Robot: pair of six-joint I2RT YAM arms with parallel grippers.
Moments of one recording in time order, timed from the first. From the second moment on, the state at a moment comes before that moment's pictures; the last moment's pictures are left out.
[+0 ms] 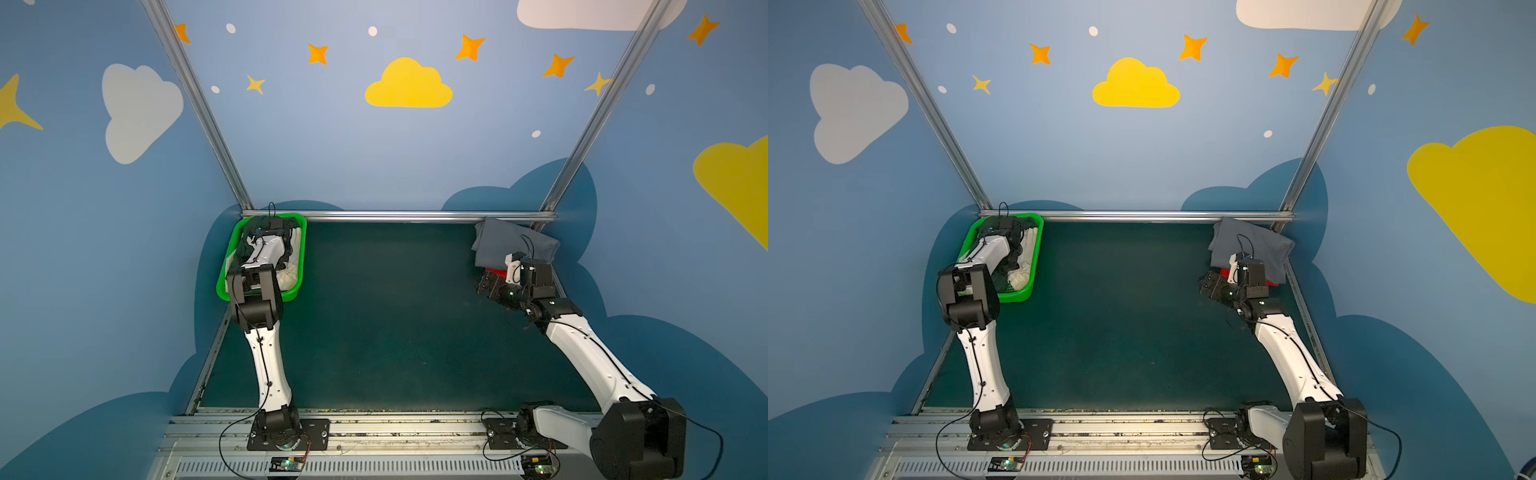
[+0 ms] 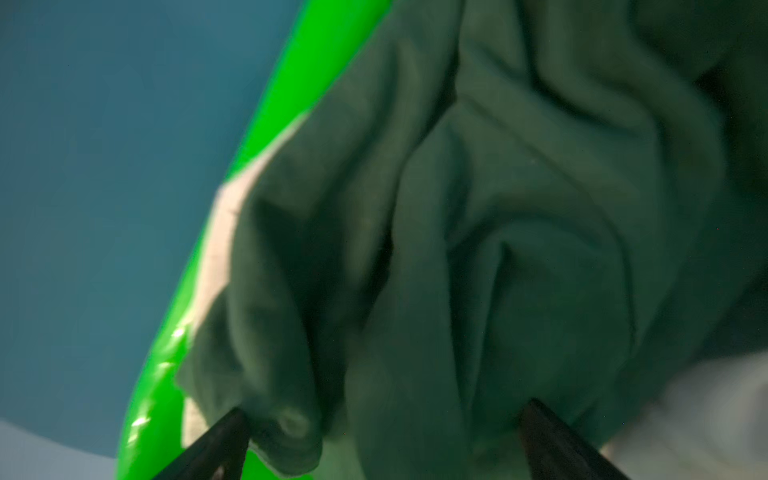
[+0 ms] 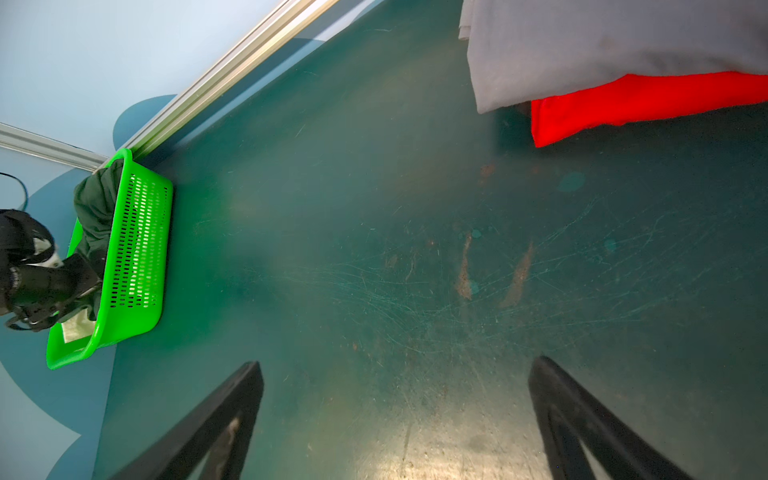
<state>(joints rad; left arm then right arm) 0.19 2.33 1.91 -0.86 -0.77 -0.38 0.15 1.17 0.86 -0.40 -0.25 0.49</state>
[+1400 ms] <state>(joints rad) -0.06 1.95 2.27 -0.87 -0.35 -0.32 0.16 1.11 0.83 -0.40 -0.24 0.52</state>
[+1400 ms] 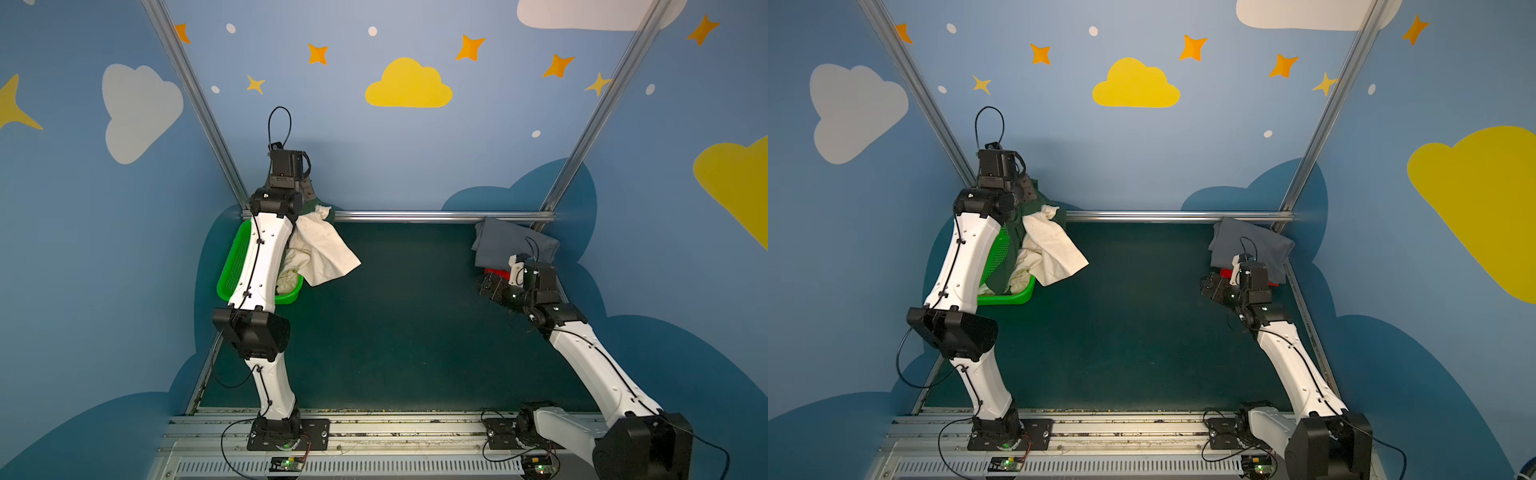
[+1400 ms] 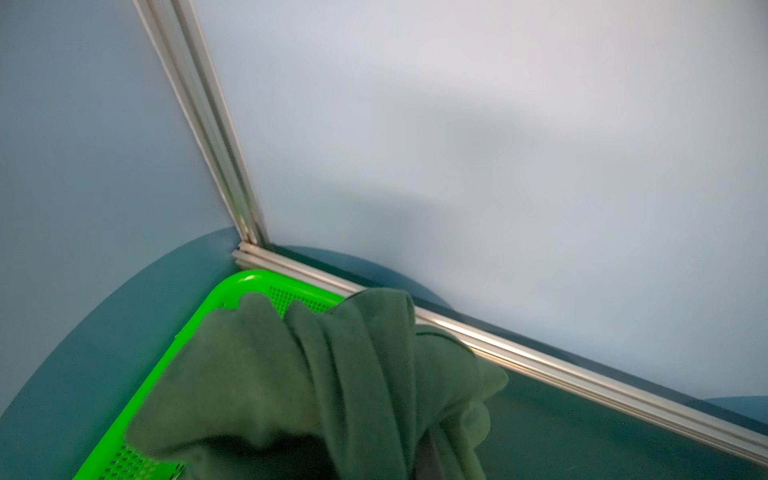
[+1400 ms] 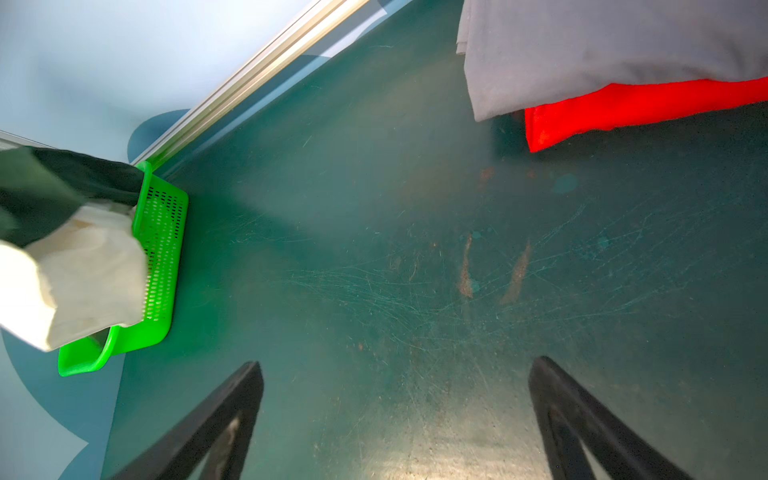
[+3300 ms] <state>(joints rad) -0.45 1.77 1.74 -0.76 0.42 -0.33 0.32 1.34 0.92 -0.40 -0.13 0.47</state>
